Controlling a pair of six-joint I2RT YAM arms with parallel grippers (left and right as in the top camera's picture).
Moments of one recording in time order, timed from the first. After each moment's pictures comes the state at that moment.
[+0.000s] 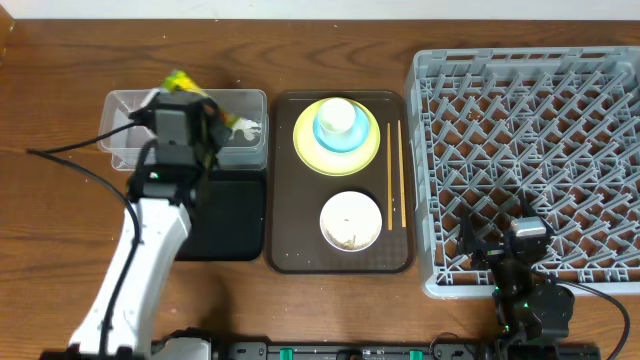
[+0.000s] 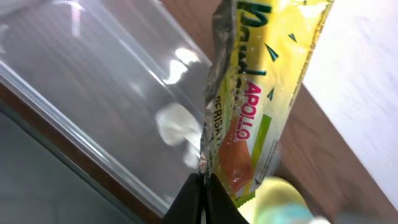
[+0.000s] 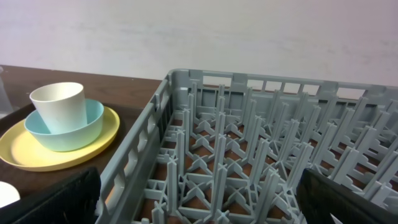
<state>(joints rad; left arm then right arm) -0.05 1.36 0.99 -0.38 -0.15 -0.90 -0.01 0.02 0.01 -0.06 -0.13 -0.01</state>
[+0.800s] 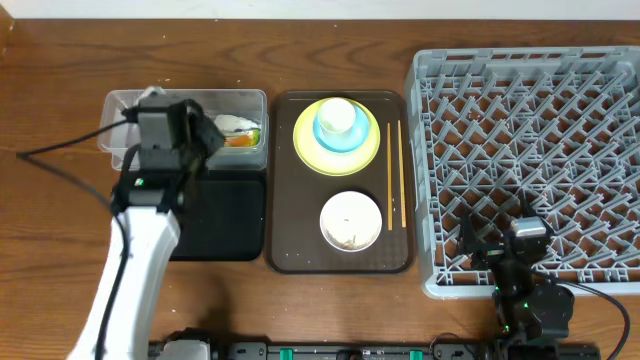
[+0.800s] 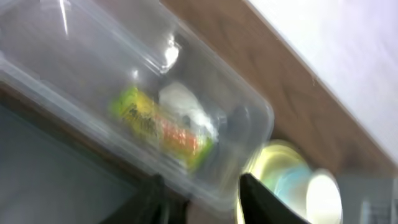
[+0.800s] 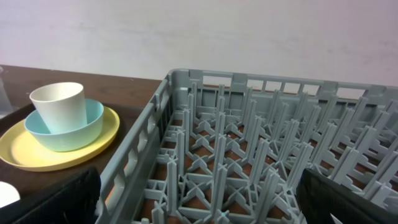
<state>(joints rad) -0.03 1.24 0.99 -0.52 0.01 -0.75 -0.01 0.02 0.01 -0.06 -0.13 -0.01</state>
